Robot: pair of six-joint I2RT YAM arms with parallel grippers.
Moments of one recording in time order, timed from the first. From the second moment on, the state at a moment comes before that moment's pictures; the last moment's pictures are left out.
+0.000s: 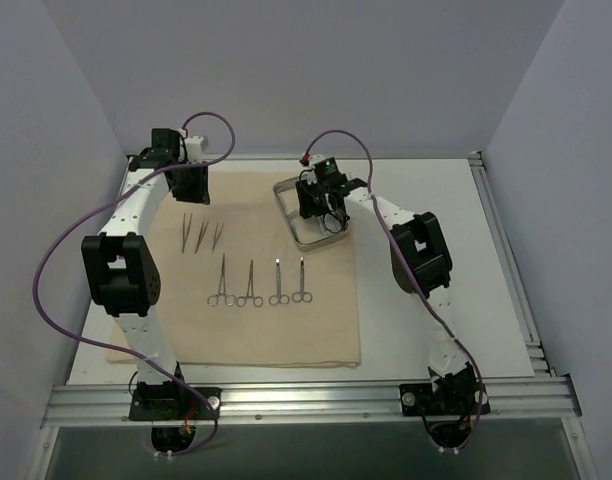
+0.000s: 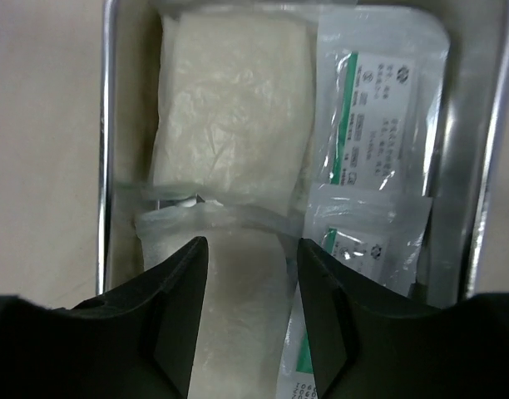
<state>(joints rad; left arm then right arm) -0.04 1.96 1.78 -0.76 0.20 0.06 0.50 2.29 1.84 -0.30 -0.09 0.16</state>
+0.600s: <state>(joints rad) 0.07 1.98 1.78 -0.82 0.27 0.07 0.56 2.33 1.85 -0.40 -0.06 0.15</state>
